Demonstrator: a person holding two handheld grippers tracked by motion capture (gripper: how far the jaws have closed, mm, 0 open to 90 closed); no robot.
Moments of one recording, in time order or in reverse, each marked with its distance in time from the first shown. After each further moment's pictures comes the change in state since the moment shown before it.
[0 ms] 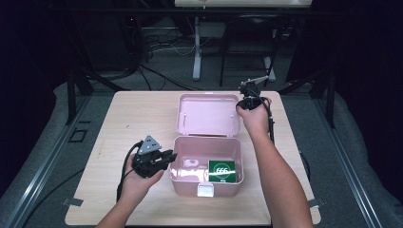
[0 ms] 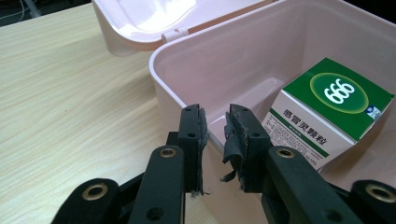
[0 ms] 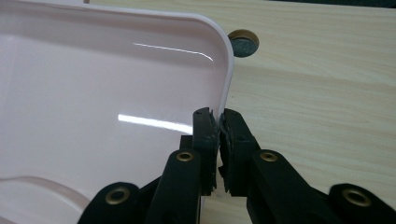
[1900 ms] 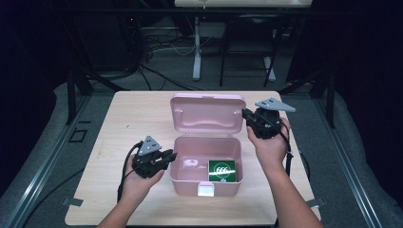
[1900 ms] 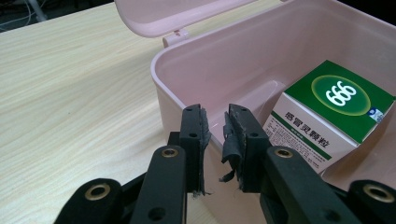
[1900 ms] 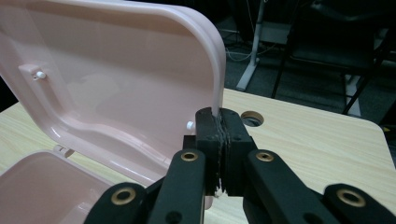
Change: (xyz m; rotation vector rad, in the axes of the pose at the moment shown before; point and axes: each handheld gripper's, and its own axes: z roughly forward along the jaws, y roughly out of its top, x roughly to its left) left arm -0.001 -0.001 0.001 -0.019 0.014 -0.005; right arm 0.019 -0.084 -0.103 -0.474 0.077 -0.196
